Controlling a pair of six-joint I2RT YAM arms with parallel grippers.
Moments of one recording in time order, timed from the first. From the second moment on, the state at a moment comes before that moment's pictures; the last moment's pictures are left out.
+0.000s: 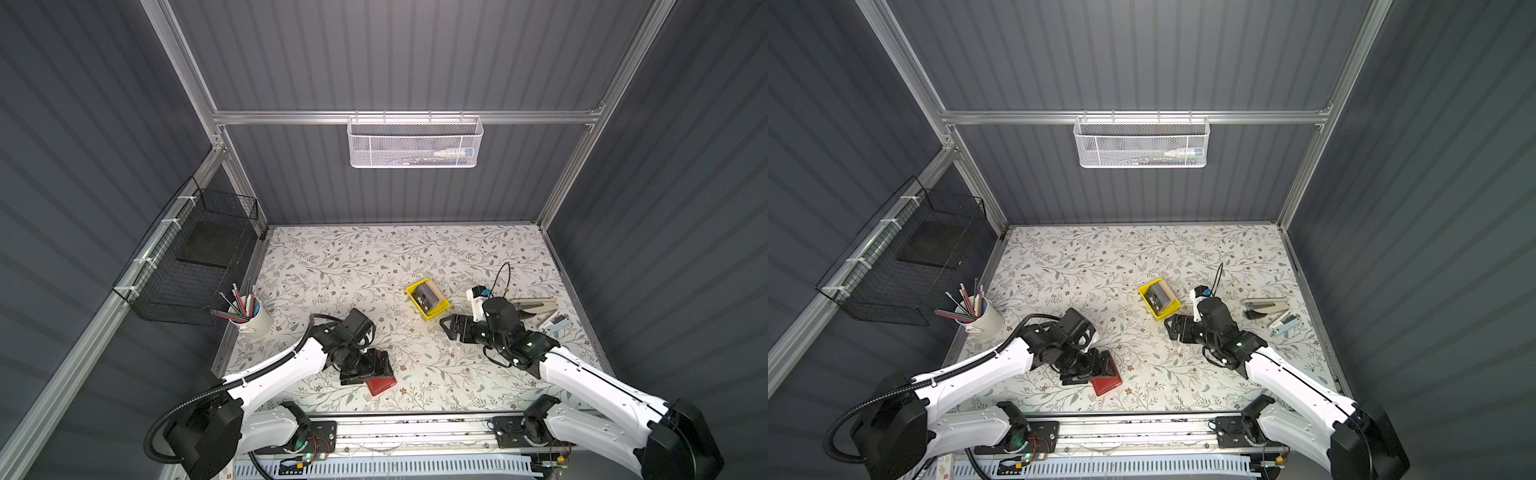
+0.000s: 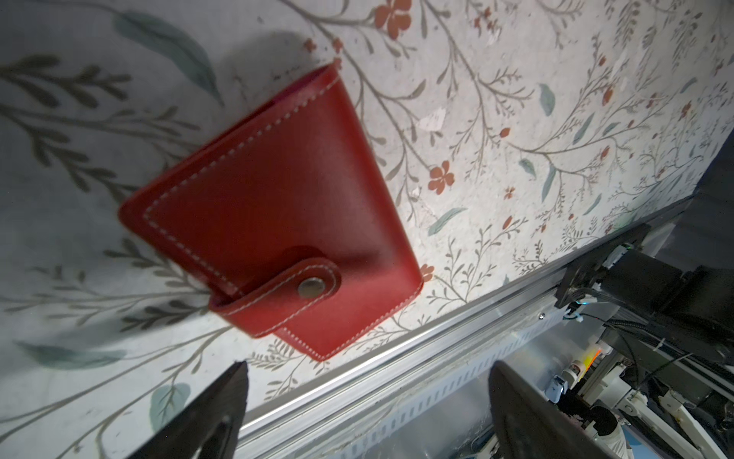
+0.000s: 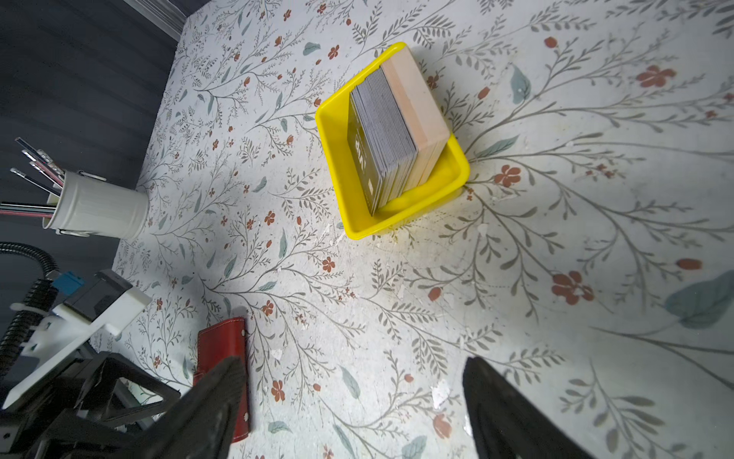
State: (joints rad) left arm -0.75 1.22 0.67 -0.71 0.44 -0.76; right arm 0.58 0.99 0.52 -0.20 -0.12 0.62
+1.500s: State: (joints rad) left arm -0.78 1.17 0.54 -0.31 0.29 -0.87; right arm 0.64 0.92 0.44 -0.21 -0.13 0.59
